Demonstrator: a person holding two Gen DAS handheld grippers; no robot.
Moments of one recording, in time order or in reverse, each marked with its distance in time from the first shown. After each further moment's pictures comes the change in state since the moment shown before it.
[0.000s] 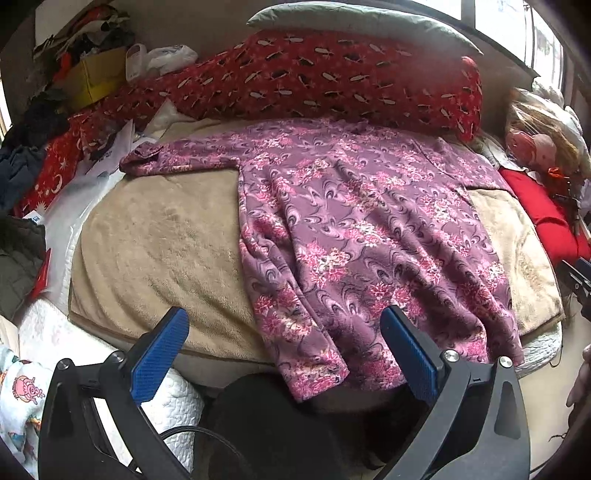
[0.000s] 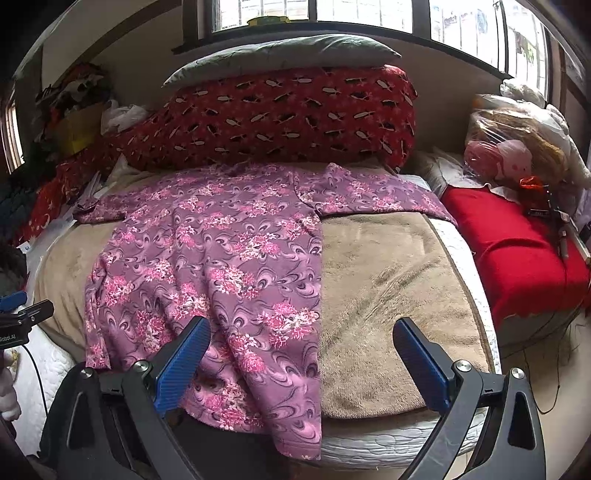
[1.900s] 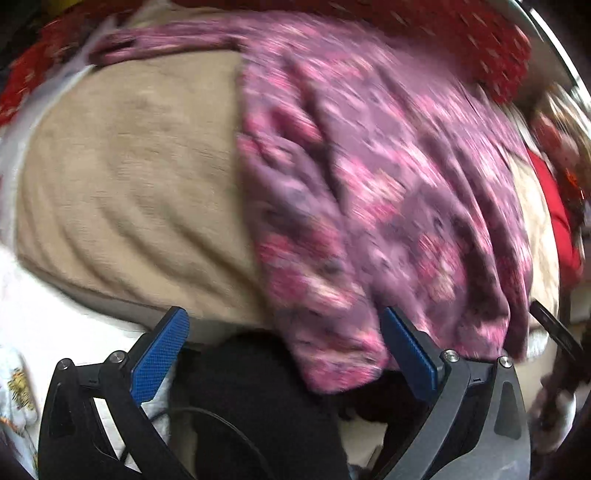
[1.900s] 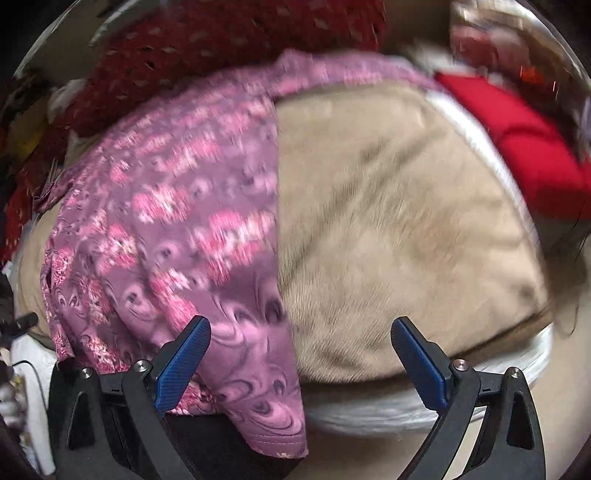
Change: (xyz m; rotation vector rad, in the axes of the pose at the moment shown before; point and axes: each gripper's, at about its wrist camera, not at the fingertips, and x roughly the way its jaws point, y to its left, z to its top) left arm 0.098 0.023 -0.012 -0.093 0.402 -0.109; right arm 0.098 -0.043 -0.052 0.211 0.377 0.017
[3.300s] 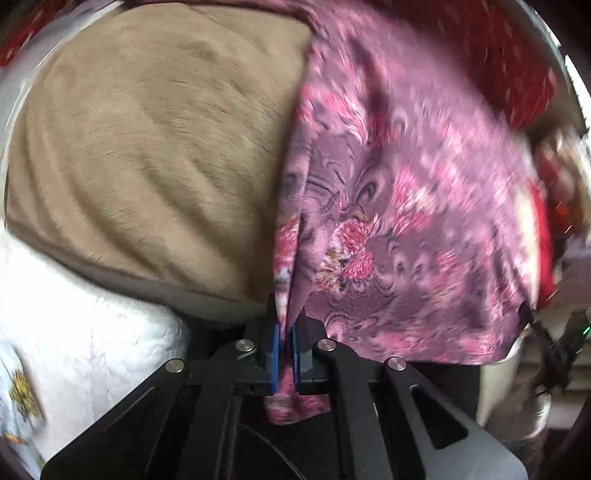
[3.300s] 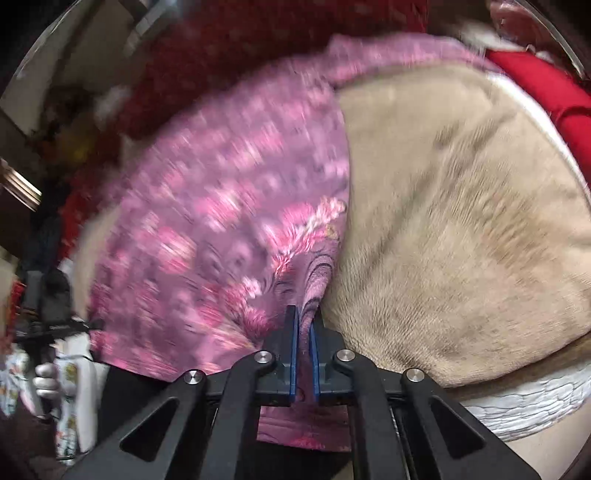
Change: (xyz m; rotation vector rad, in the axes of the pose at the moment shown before) left arm -0.003 0.089 0.010 -0.181 0.110 -0.139; right arm -0.020 -0.012 -0.007 -0.007 -0.038 0.306
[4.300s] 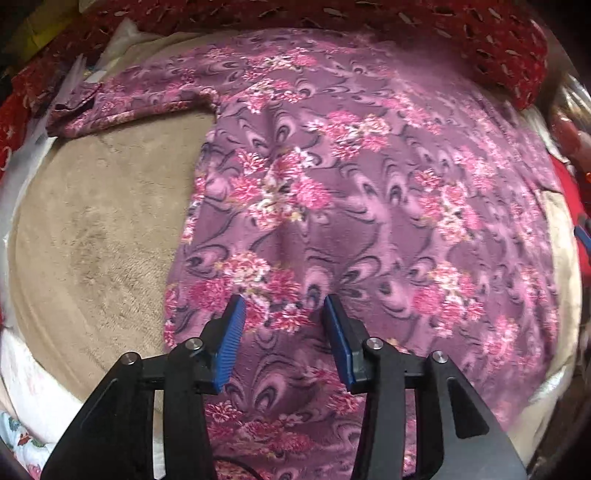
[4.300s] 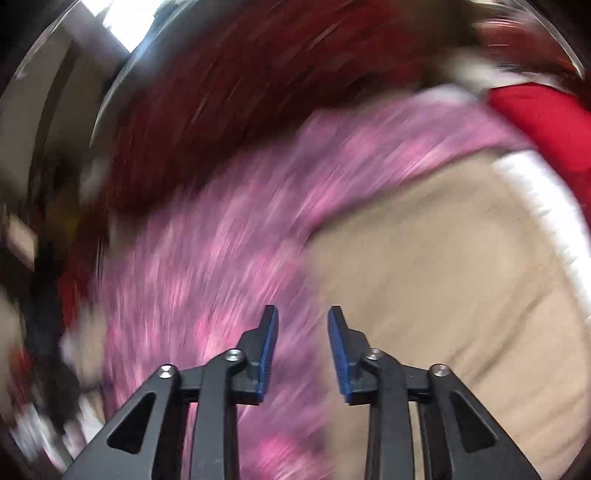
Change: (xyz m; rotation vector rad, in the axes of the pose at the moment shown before) left arm 0.036 -0.079 0.094 0.232 -0.135 0.211; right arm 0.027 -0.059 0.157 0.161 -0.197 -0.016
